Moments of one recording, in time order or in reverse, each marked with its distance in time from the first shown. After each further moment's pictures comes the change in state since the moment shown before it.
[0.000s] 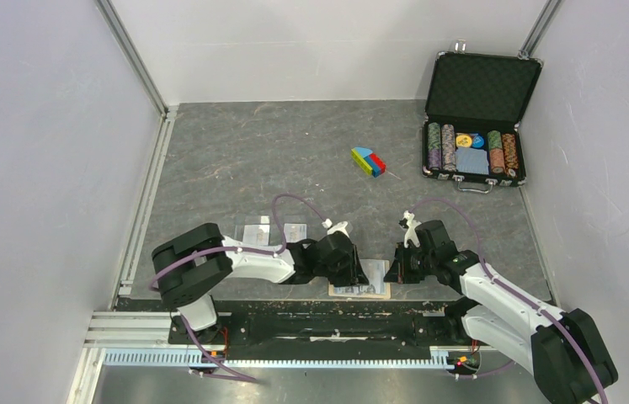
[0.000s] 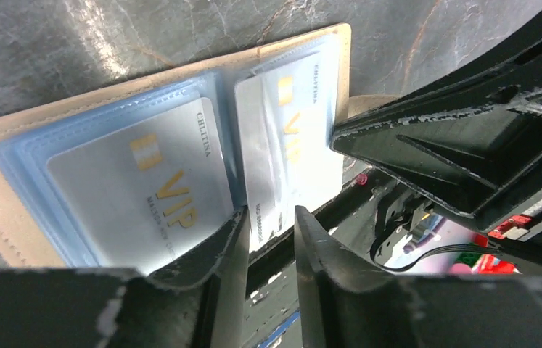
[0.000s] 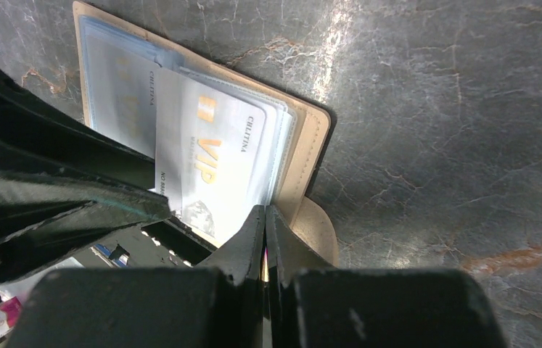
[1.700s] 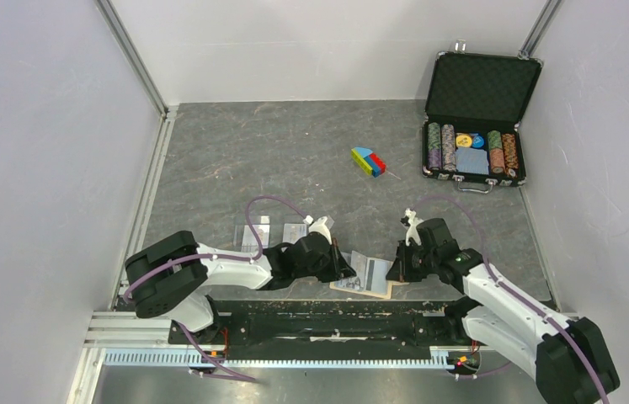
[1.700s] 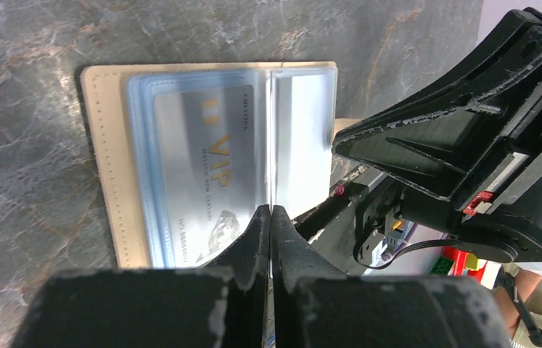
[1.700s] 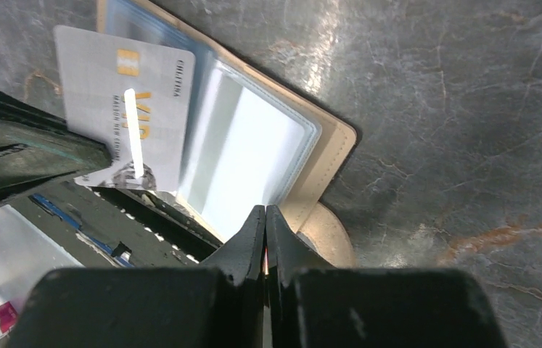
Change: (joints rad) left arm 0.045 -0.169 -0.170 0.145 -0.053 0.015; right arm -0.002 -0.076 0.049 -0.095 0.014 -0.010
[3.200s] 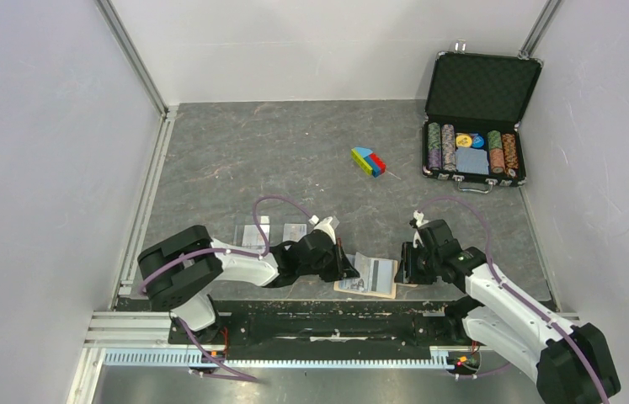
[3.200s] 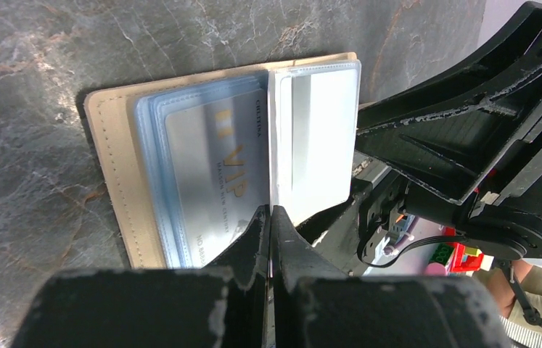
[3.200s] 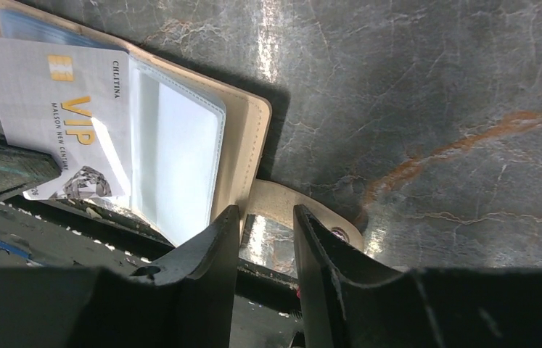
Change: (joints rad) left arm 0.023 0.079 0.016 0.050 0.076 0.023; right arm 0.000 0.008 0.024 -0.152 0.169 0.024
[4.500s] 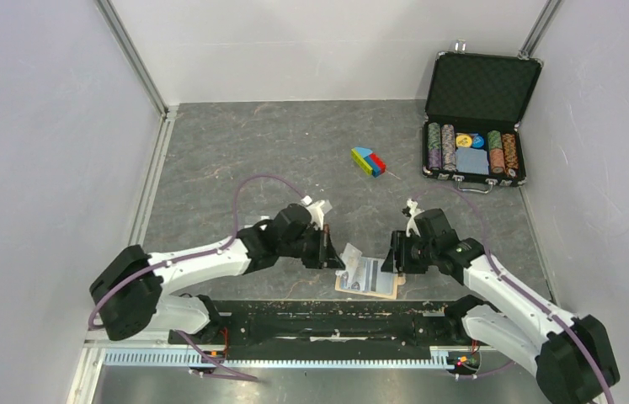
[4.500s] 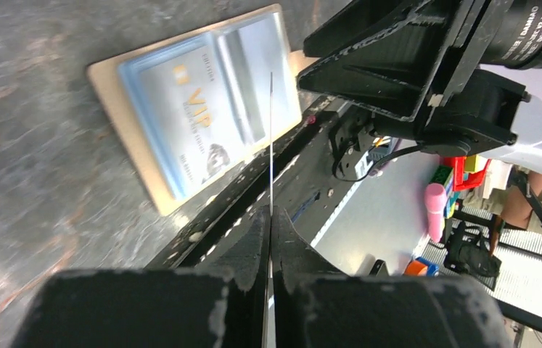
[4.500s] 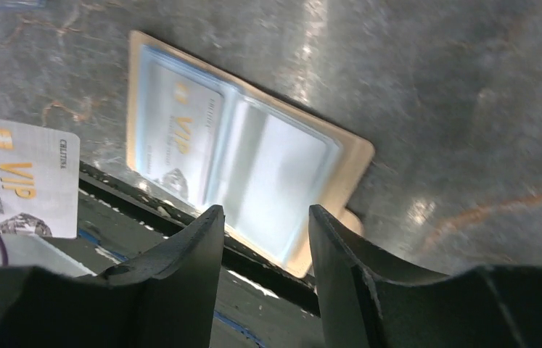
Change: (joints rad) left arm 0.182 -0.331 0.090 -0.459 0.271 0.278; right arm 0.025 0.073 0.109 0.090 -0.103 0.019
